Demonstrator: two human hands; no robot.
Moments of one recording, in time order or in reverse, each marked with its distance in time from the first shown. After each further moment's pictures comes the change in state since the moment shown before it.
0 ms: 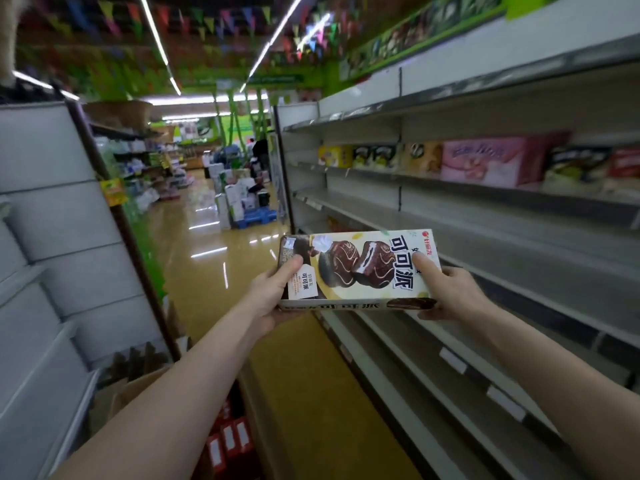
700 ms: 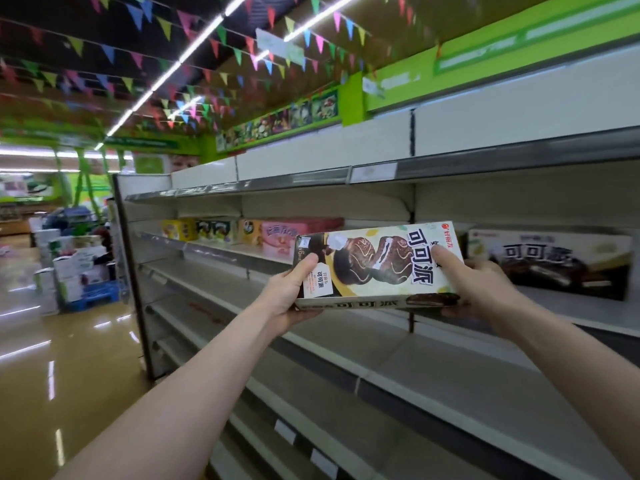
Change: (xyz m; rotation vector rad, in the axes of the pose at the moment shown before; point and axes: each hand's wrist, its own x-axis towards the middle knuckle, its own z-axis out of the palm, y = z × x) left_hand -0.066 0.049 0.364 -0.036 -0.488 0.075; right_hand -0.084 -0.055 -0.345 0.035 0.524 -0.117
